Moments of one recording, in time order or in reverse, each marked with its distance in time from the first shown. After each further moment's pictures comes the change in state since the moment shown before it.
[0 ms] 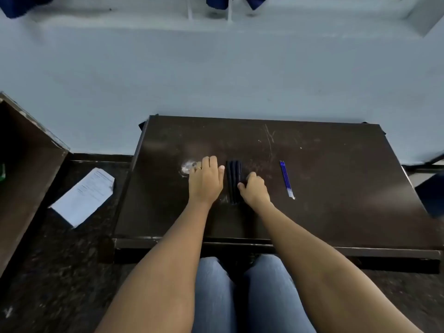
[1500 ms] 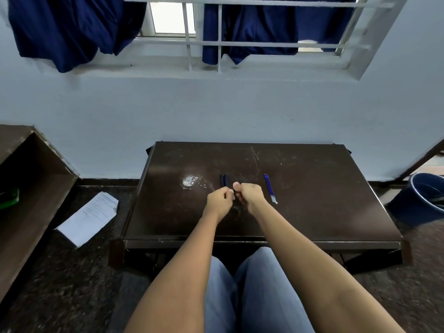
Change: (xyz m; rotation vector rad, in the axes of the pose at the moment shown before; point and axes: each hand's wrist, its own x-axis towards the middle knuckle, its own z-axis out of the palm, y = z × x) left_hand -0.053 0.056 -0.066 -0.772 -0.451 -0.372; right_hand -0.076 -0.021 -0.048 0.890 -0.032 0.205
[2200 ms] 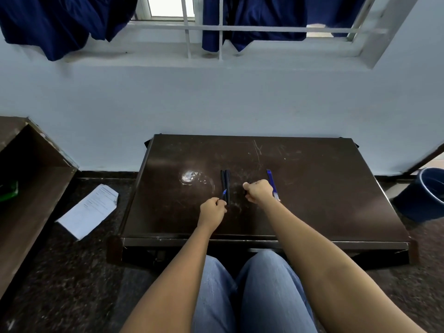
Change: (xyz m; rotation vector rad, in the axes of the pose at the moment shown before) left_hand 0.002 -0.037 0.011 -0.106 0.031 -0.189; right_hand 0.053 0.011 -0.020 -0.286 0.163 0.081
